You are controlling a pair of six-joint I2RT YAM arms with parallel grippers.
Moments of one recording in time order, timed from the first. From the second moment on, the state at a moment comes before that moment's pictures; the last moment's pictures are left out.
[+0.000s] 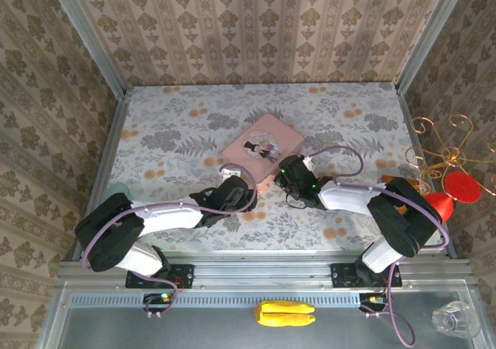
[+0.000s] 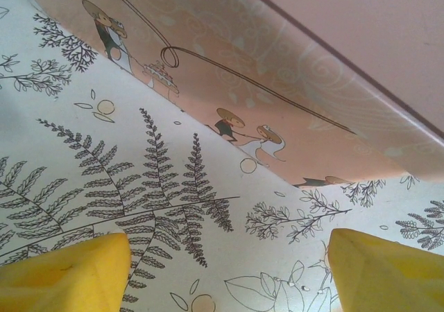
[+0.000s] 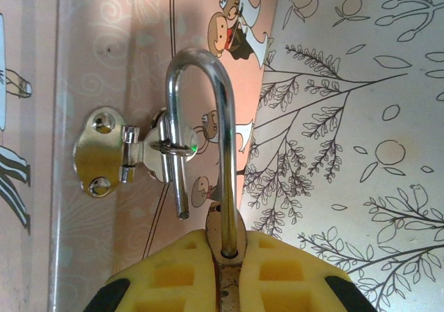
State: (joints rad) left arm -0.98 1.44 0.60 -0.02 -0.27 -0.73; right arm 0.66 1.57 0.70 0.05 0.20 1.31
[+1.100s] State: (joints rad) left arm -0.90 1.19 0.44 0.03 -0.27 -0.68; right arm 0.63 1.42 0.64 -0.04 0.17 1.17
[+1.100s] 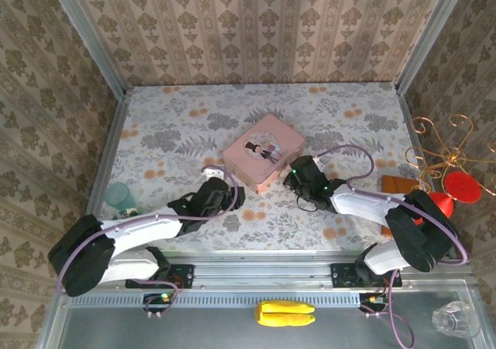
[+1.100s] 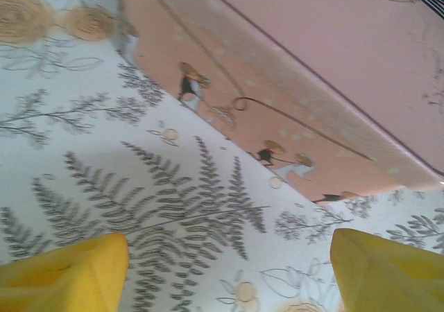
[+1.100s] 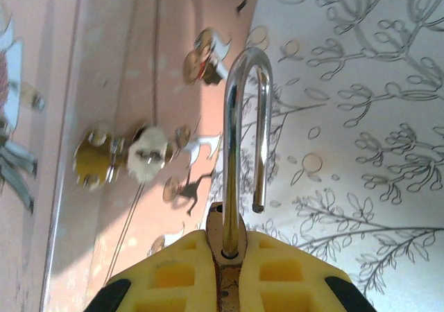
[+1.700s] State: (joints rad) left arm -0.70 0.80 0.25 0.02 -0.18 -0.56; right arm 0.80 1.31 0.63 -0.30 0.11 0.84
